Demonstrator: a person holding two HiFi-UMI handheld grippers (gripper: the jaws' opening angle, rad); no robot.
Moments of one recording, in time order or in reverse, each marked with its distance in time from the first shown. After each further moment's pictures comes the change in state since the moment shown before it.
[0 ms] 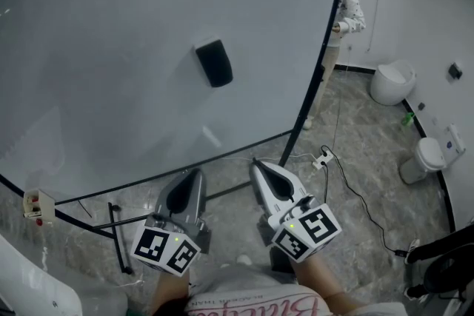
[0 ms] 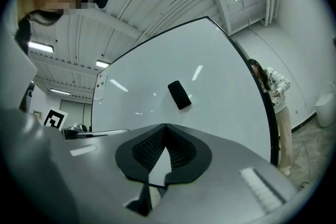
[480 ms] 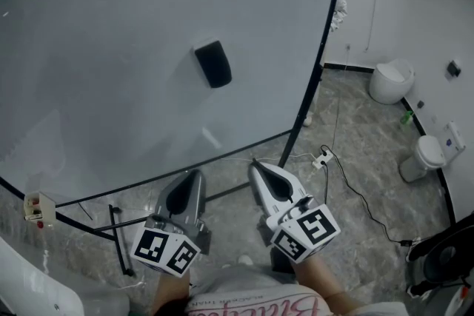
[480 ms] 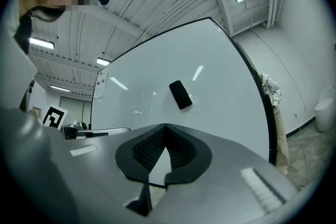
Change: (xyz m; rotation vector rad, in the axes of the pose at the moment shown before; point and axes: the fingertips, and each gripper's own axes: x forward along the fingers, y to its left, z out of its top) left arm -0.002 0.001 0.001 -0.002 -0.002 -0.006; right arm 0.000 0.004 -0.001 -0.030 0.006 -0.008
